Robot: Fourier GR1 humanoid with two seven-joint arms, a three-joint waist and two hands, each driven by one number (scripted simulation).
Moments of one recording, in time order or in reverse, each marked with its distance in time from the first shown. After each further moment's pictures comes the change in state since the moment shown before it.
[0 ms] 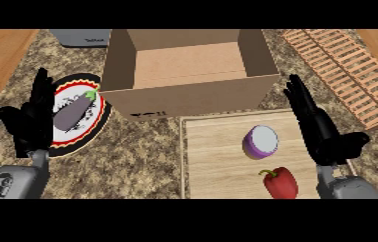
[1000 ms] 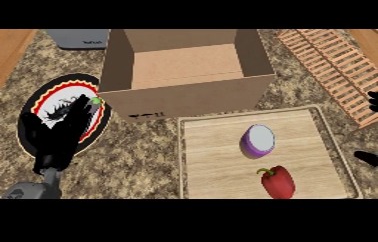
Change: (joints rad) left arm 0.099 -0.050 -0.050 0.012 0.175 -0.271 0.145; right arm 0.189 -0.405 -0.326 -0.001 -0.076 0.299 -0.036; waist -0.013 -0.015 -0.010
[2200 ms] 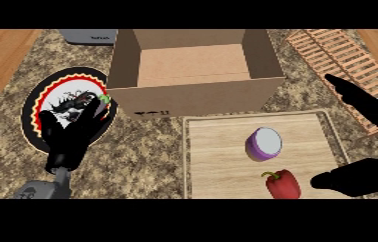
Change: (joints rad) left arm -0.011 -0.047 -0.016 0.022 -0.025 -0.040 0.036; right arm -0.303 -0.114 0.324 -0.493 0.147 -0.115 0.989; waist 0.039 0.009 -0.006
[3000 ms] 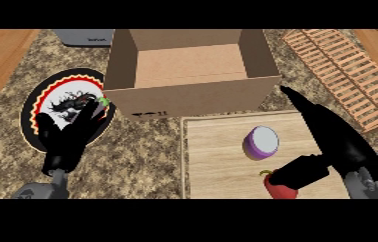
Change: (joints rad) left arm 0.015 -0.010 0.034 0.010 -0.026 -0.021 -0.007; right arm -0.133 0.169 0.262 0.101 0.256 0.024 0.147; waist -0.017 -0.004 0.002
